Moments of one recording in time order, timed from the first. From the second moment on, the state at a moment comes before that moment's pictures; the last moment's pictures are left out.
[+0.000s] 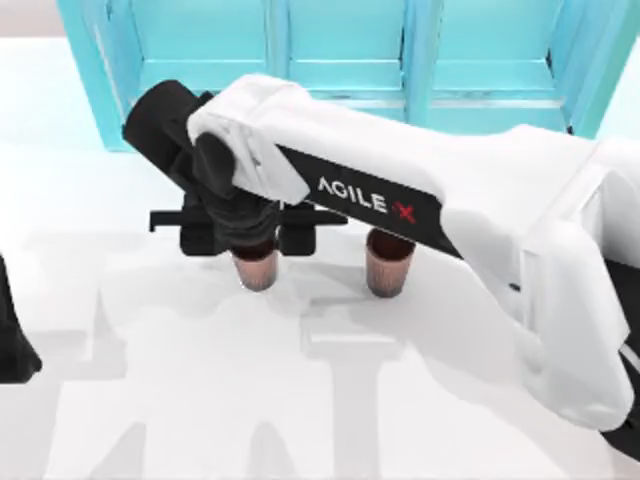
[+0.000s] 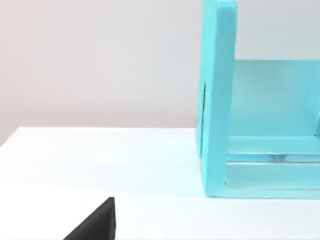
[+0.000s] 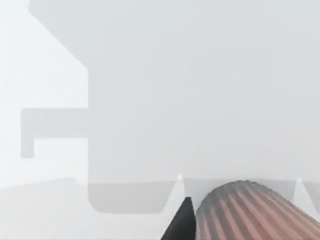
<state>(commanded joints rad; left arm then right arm) 0.00 0.00 0.00 0.00 0.00 0.00 0.87 2.55 2.26 -1.02 0.31 0.85</state>
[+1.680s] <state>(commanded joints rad) 0.00 0.00 0.00 0.00 0.00 0.00 0.72 2.14 1.95 -1.08 0.27 0.70</state>
